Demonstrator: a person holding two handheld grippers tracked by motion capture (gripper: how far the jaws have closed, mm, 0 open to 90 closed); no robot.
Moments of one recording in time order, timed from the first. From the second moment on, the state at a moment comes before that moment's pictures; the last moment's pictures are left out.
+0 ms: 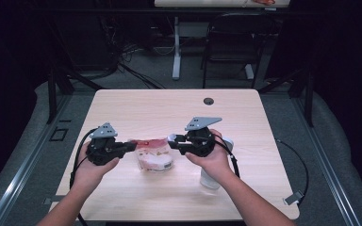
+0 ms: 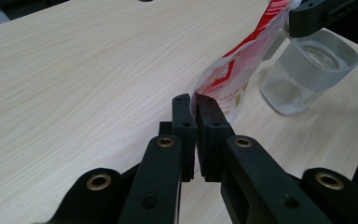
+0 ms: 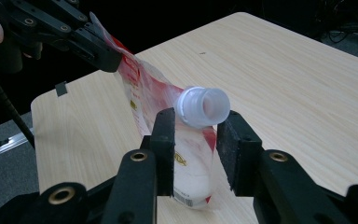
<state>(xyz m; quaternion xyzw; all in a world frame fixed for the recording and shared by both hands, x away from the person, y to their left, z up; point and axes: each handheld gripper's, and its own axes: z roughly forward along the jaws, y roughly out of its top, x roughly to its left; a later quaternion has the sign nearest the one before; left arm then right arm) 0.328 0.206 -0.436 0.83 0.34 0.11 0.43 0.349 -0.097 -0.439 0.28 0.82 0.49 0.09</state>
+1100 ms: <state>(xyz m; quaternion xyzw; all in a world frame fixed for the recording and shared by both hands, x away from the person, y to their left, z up) 0.308 0.171 -0.443 0.84 0.30 0.09 0.45 0.310 -0.140 -0.435 0.28 0.83 0.48 0.09</state>
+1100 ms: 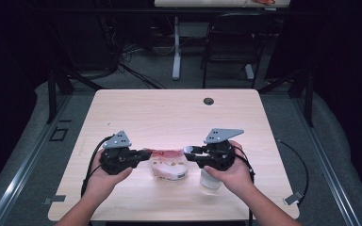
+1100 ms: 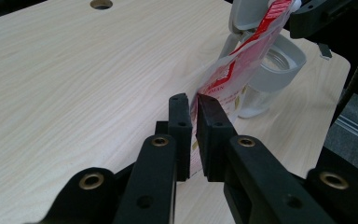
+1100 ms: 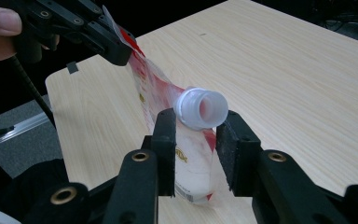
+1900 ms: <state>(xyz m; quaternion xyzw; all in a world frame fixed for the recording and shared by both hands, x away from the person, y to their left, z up) 0.293 0.208 -0.431 0.81 0.33 0.12 0.47 0.296 -0.147 -0.396 0.25 0.85 0.45 0.11</state>
